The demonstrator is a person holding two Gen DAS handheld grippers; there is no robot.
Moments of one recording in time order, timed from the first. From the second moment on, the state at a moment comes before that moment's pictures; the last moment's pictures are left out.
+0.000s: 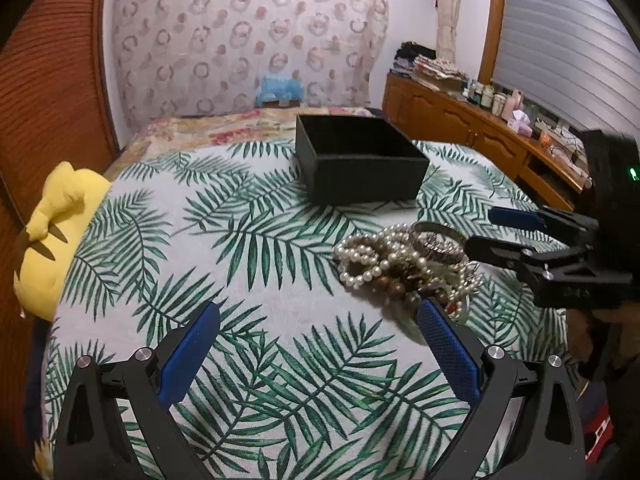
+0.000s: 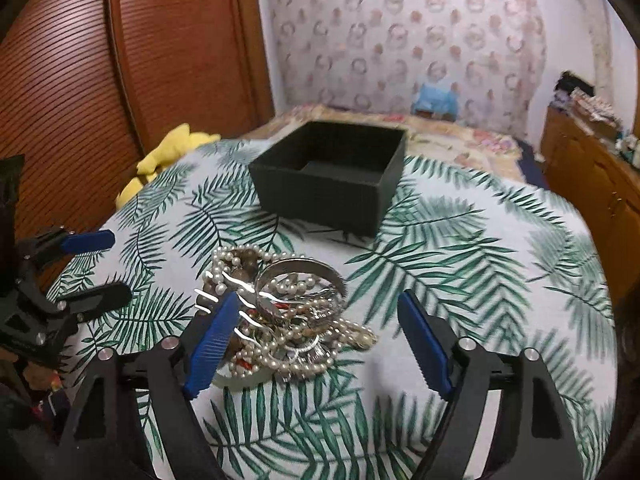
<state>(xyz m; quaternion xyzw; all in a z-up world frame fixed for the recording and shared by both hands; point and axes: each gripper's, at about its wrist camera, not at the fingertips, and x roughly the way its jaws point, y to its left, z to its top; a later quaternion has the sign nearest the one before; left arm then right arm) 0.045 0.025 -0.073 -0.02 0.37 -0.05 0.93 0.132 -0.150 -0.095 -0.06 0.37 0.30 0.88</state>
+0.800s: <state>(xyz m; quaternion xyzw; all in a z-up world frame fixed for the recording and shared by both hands) 0.098 -0.006 -0.097 0.07 0.41 -0.11 0.90 0.151 -0.145 -0.100 -0.06 0.40 0.33 0.85</state>
